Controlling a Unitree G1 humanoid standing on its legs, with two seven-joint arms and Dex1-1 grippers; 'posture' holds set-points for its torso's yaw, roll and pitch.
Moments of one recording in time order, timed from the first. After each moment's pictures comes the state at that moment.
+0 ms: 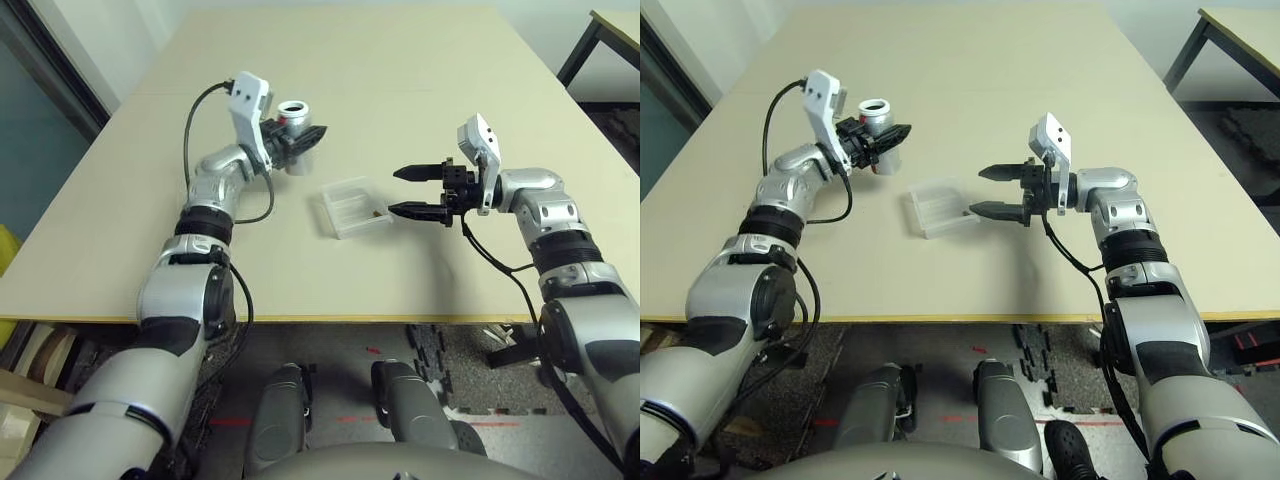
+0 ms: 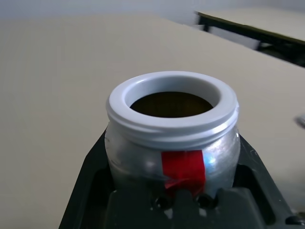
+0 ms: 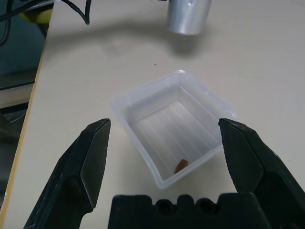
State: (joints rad) left arm -0.98 0.27 0.23 0.96 -0.16 0.05 -0.73; right arm -0.84 -0.47 0.03 0.79 0.22 0.05 1.43
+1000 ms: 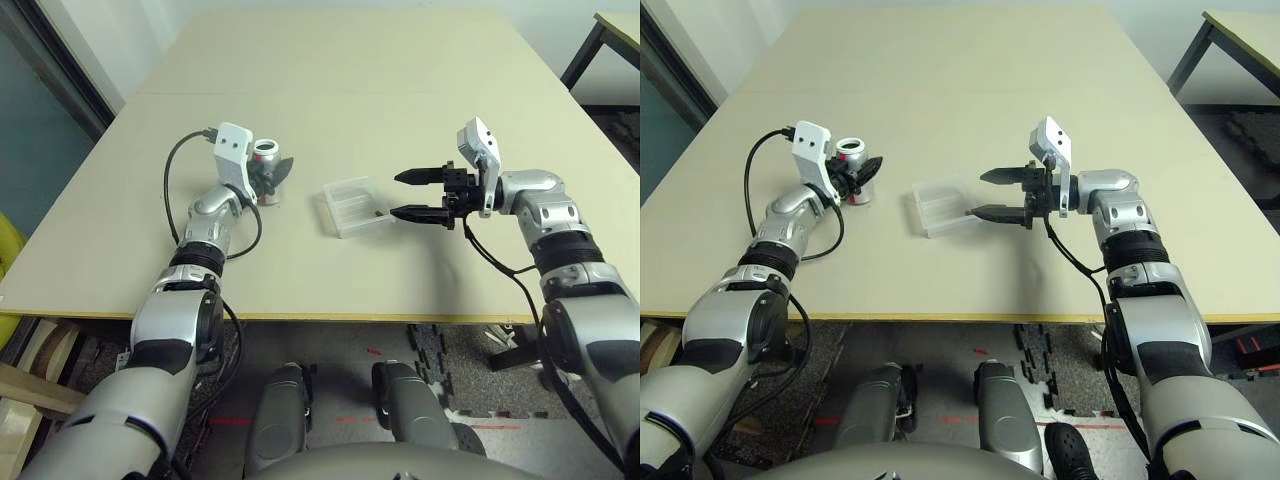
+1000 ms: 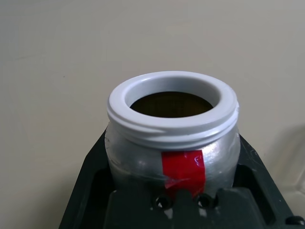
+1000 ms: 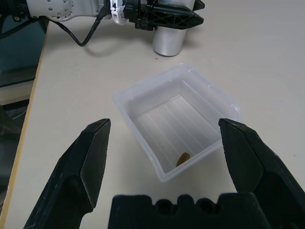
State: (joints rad) left arm -0.90 0.29 0.16 1.14 -0.10 -0.22 -0.58; right arm -0.84 -0.47 0.03 0.81 0.21 0.05 1.44
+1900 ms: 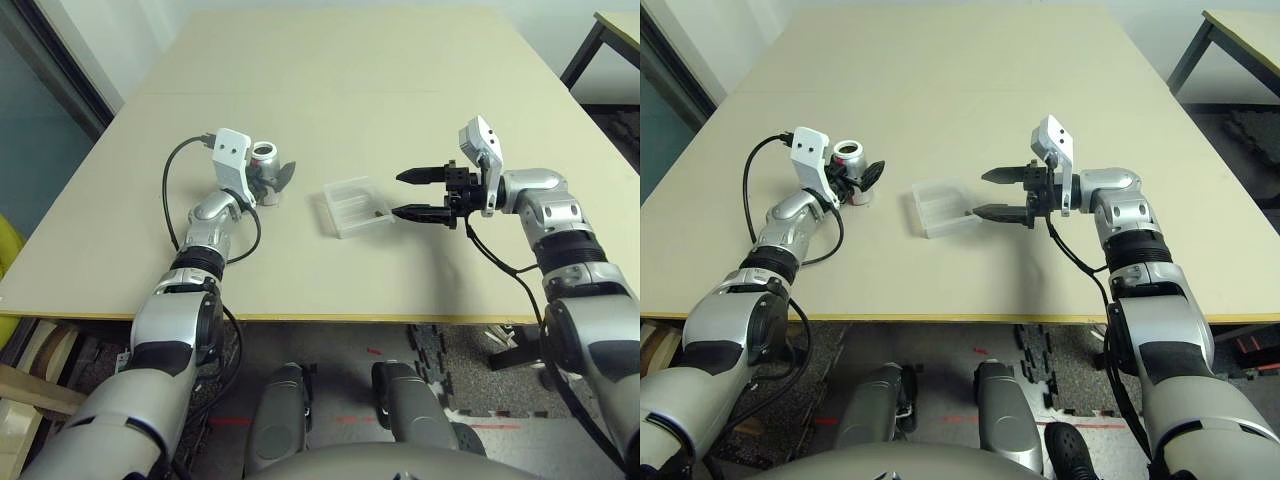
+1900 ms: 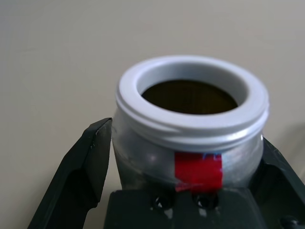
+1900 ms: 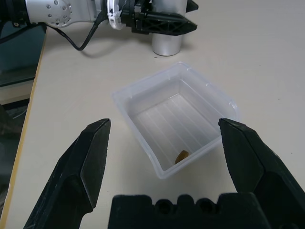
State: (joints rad) left arm -0.84 0.29 0.18 1.11 -0.12 -0.23 -0.60; right arm -0.84 -0.48 0.03 0.80 0.21 0.06 1.44
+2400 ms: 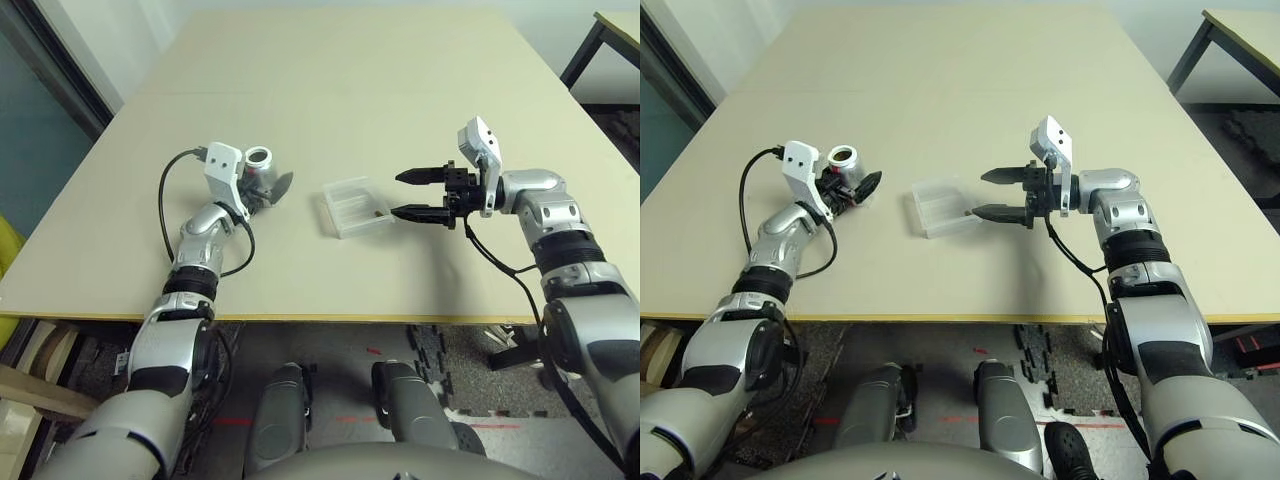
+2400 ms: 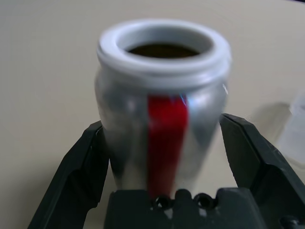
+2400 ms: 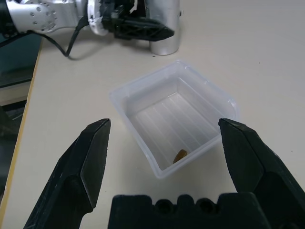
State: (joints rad) left arm -0.61 0.29 0.18 0.74 -0.19 -0.07 -0.66; right arm -0.86 -0.47 0.03 0.83 0.20 0.04 1.44
